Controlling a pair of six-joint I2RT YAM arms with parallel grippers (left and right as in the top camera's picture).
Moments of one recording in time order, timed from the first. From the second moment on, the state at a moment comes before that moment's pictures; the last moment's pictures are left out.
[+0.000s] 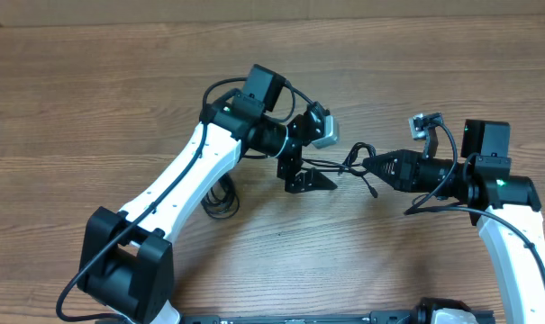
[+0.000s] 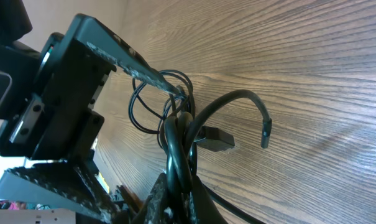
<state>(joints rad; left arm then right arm) -0.51 1.78 1.43 -0.73 0.99 0.77 -0.10 1.21 0.89 -0.70 -0.98 0.13</state>
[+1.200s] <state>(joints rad) -0.57 1.78 1.43 -0.99 0.49 1.13 -0.10 1.21 0.89 -0.72 -0.75 -0.17</state>
